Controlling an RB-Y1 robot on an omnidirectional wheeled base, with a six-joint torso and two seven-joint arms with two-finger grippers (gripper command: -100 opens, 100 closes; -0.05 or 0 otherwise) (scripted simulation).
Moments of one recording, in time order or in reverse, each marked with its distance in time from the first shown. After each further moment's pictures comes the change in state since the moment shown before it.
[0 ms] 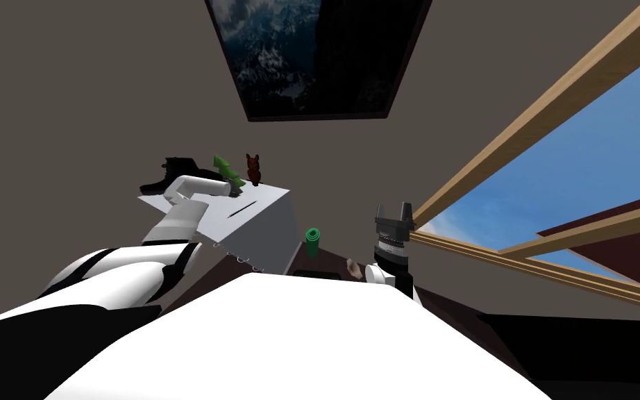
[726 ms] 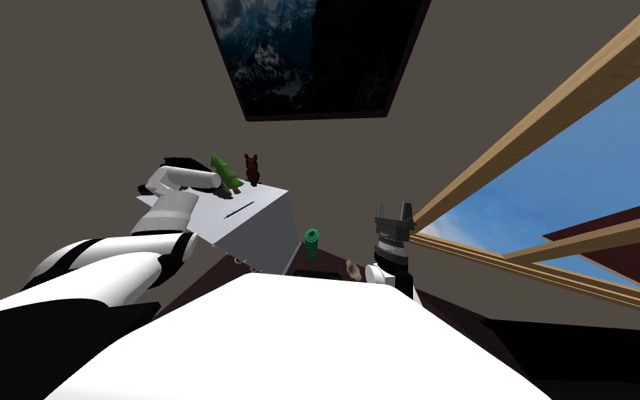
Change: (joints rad) left arm -0.100 0.063 0.029 0.128 0.043 0.214 0.043; right arm 0.000 0.000 0.000 0.000 0.000 0.000 0.000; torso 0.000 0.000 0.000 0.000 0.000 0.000
